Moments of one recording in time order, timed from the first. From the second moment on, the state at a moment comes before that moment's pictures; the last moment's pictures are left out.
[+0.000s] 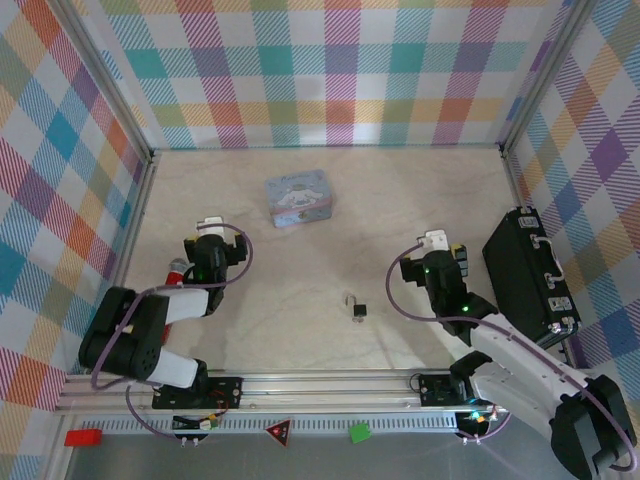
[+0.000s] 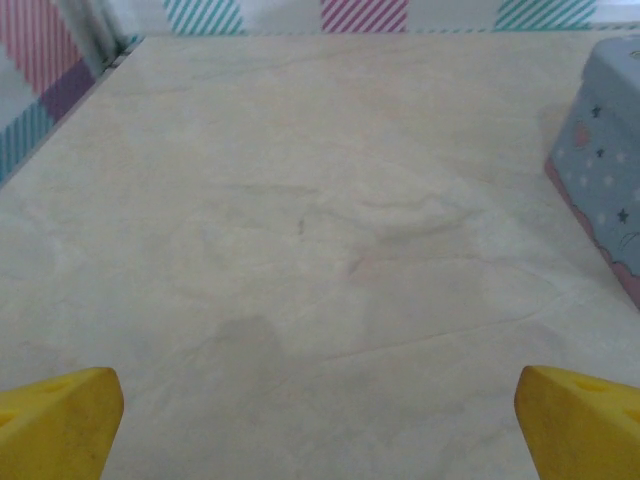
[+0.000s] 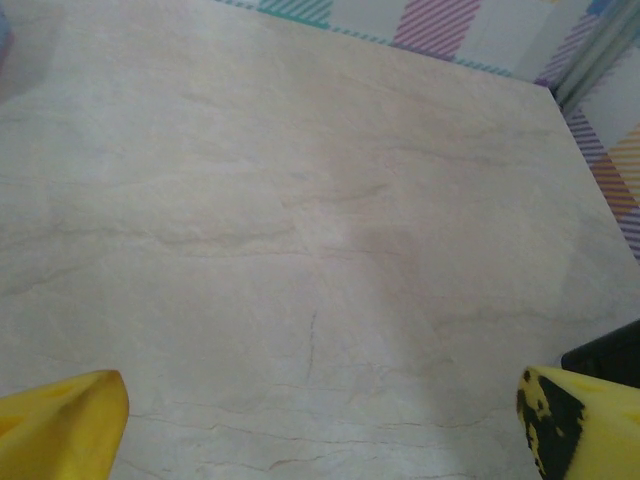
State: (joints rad) left arm -0.19 1.48 0.39 0.67 -0.35 -0.08; right arm 0.49 0.87 0.39 -0.04 0.50 0.01
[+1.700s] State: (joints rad) left arm -0.09 1.58 0.40 0.73 -0.13 -0.08; right arm 0.02 1.55 0.40 0.76 -0.04 0.05
